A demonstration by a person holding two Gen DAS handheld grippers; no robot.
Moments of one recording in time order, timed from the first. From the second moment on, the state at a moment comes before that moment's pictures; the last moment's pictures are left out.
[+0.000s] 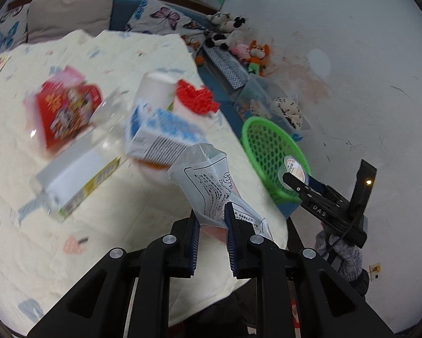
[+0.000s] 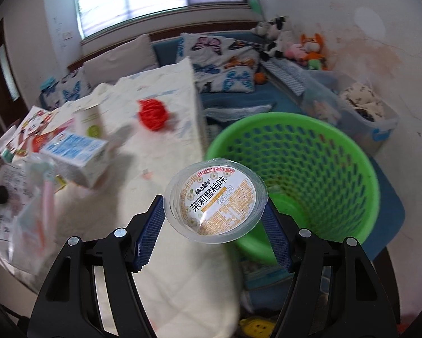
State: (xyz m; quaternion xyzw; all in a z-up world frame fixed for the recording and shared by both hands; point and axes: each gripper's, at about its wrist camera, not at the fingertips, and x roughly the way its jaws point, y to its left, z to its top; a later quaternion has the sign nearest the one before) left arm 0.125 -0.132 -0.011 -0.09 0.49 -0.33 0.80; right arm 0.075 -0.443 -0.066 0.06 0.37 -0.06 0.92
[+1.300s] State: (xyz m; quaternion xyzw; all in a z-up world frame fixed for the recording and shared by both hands) left arm 0.191 -0.358 -0.006 0.04 0.44 -0.37 0.82; right arm 0.051 -0.537 -0.090 0.12 0.37 -0.14 0.91
